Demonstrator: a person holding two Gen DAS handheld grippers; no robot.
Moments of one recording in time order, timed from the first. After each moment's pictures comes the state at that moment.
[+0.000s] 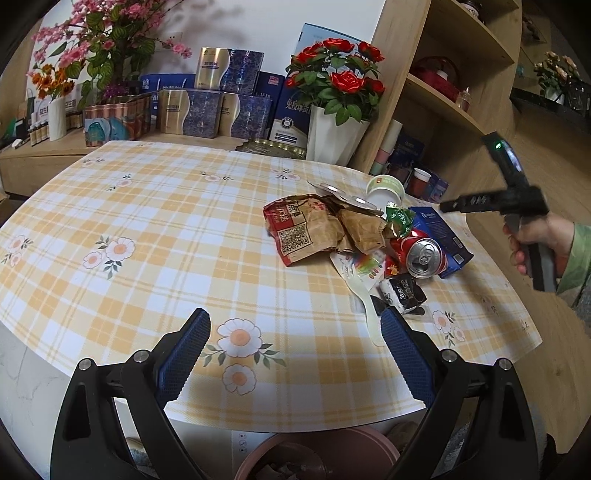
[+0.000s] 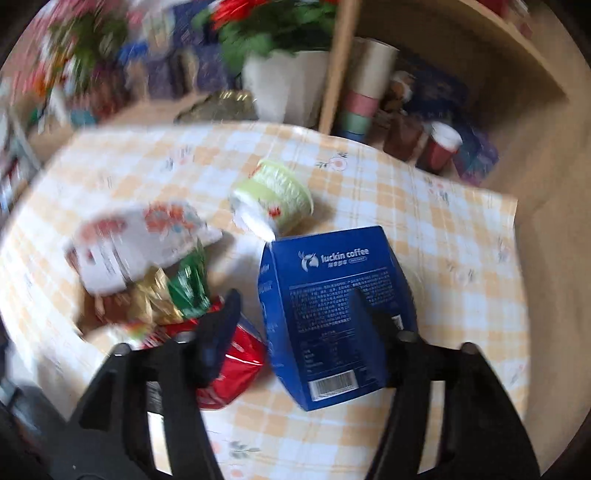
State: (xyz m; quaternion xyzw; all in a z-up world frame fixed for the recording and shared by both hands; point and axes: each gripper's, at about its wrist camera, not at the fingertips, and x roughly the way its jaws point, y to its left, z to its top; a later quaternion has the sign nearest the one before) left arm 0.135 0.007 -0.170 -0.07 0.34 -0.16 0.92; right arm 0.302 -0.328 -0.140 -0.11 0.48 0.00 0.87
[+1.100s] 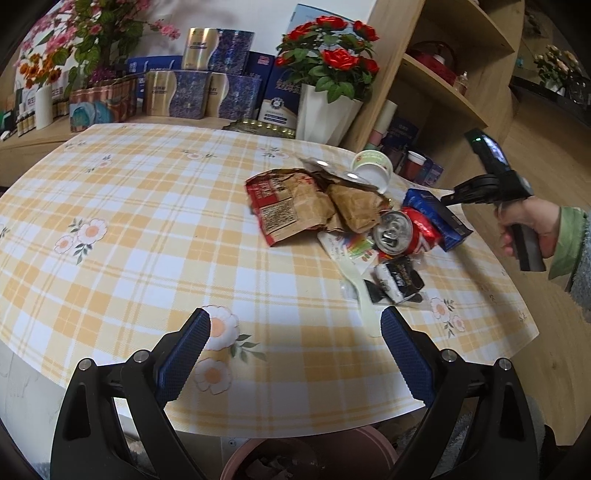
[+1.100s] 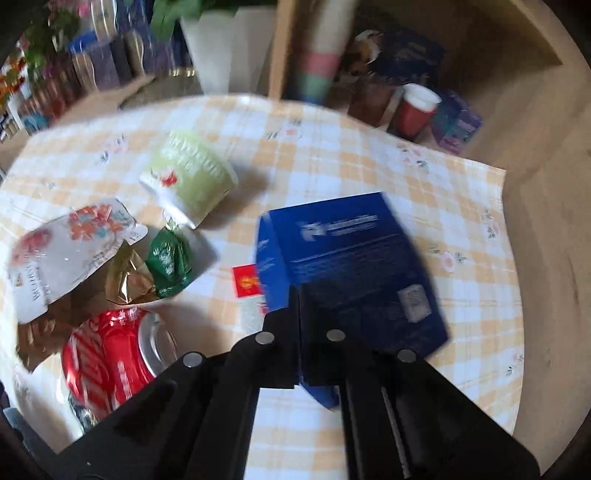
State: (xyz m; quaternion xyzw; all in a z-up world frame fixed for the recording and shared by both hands) left arm 0.147 -0.010 -0.189 -0.07 0.37 -0.18 0.91; right arm 0.326 -0.399 -0.154 -0.02 0.50 -0.06 0.86
